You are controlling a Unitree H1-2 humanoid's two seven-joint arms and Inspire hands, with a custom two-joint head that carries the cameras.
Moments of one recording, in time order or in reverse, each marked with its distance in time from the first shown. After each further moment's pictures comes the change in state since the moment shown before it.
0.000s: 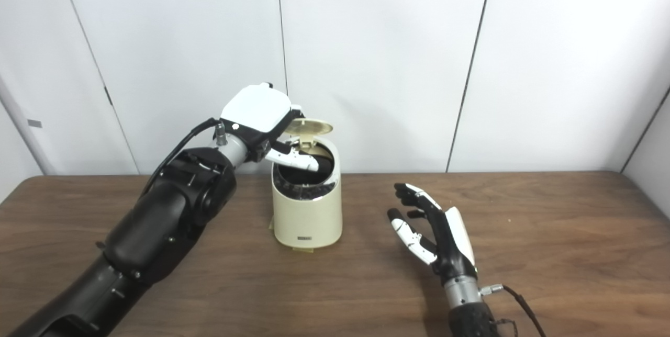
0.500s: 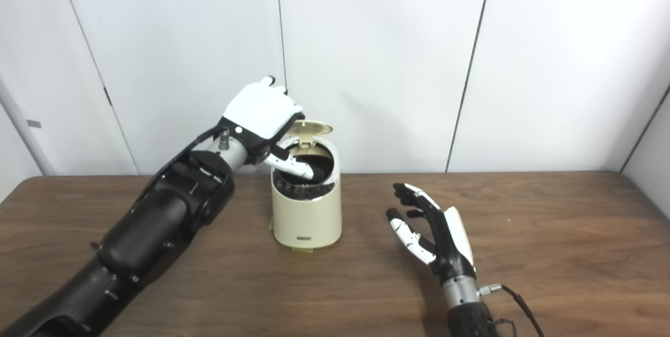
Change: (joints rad) left arm 0.010 0.048 -0.060 -0.011 0.172 -0.121 0.089; right arm -0.002 0.008 -0.001 0.001 -0.003 0.001 0.000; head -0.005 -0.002
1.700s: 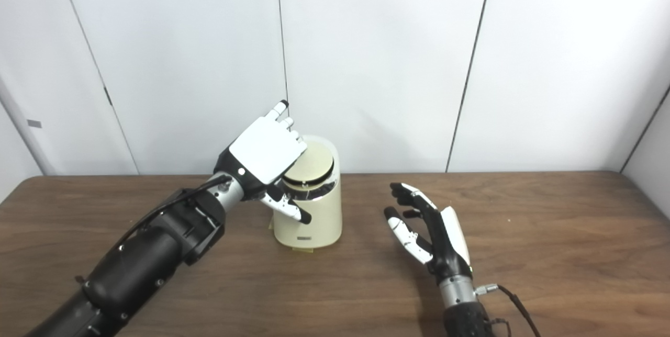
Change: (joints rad) left arm 0.113 0.026 -0.011 -0.038 0.184 -0.175 0.078; right arm -0.001 0.010 0.000 -0.002 -0.010 0.003 -0.002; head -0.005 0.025
